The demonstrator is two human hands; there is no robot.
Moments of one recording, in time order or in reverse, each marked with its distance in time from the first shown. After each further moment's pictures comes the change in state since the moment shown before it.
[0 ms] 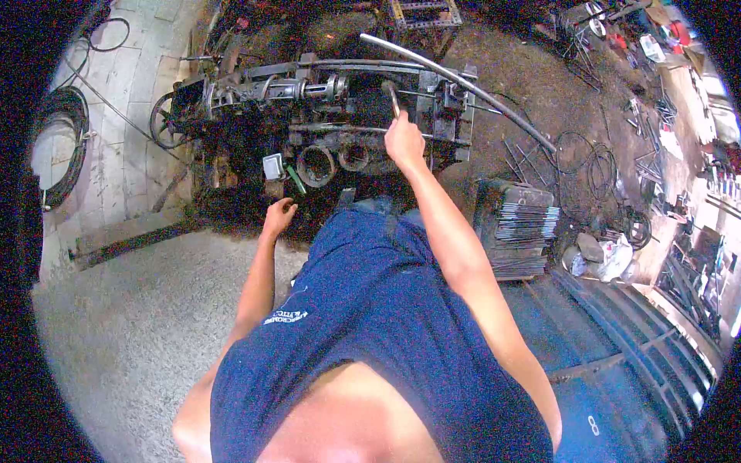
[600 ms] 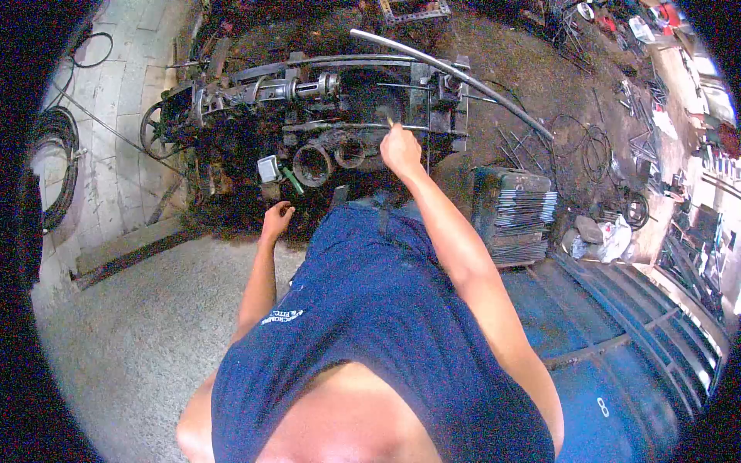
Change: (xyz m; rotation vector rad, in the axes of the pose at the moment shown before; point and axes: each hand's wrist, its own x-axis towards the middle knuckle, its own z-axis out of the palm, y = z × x) left_hand 0.003 -0.017 0.003 -0.053 -0.001 -0.003; right_hand -0.021 0.017 0.015 -0.020 -0.029 -0.068
